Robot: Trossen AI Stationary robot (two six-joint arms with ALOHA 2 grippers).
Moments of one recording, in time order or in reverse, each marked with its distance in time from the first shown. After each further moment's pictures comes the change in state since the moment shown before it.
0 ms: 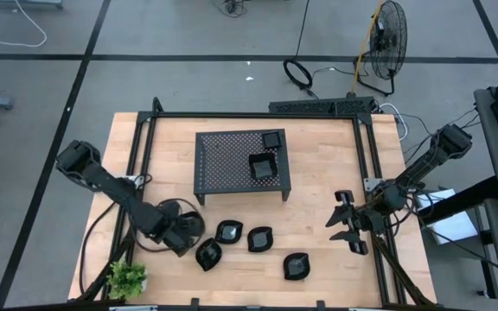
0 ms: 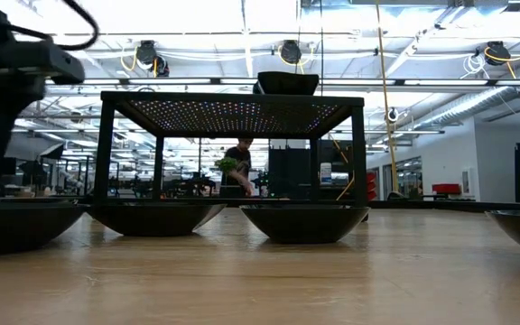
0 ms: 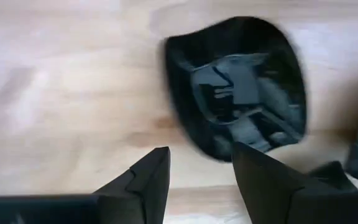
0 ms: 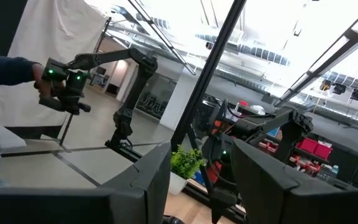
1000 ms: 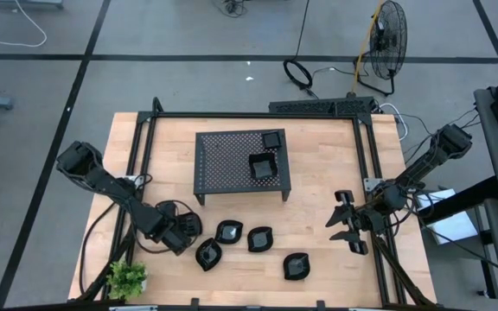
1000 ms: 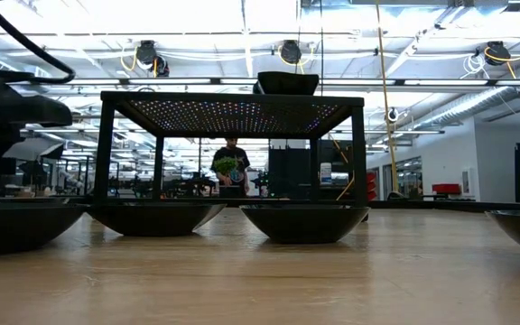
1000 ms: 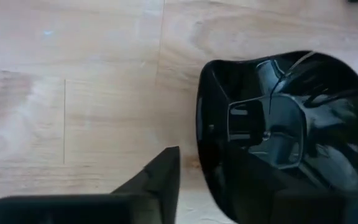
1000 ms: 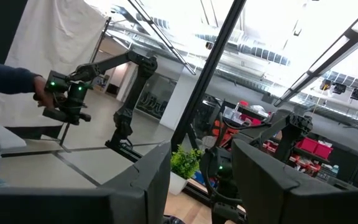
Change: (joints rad) left arm -0.013 0.012 -0.154 0.141 -0.029 -0.128; right arm 0.000 0.000 0.000 0.000 0.000 0.002
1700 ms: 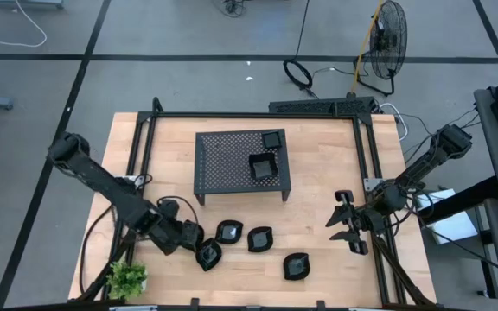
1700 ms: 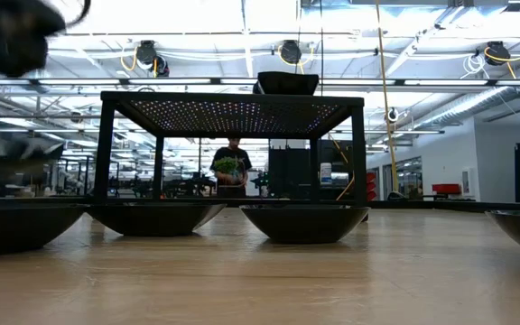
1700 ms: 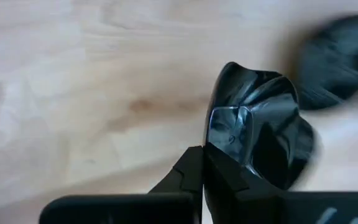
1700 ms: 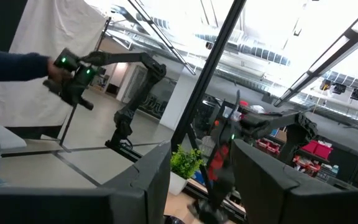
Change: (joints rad) left arm -0.030 -0.171 0.107 -0.062 -0.014 0.302; right arm 0.000 0.000 0.000 0.000 0.000 -0.001
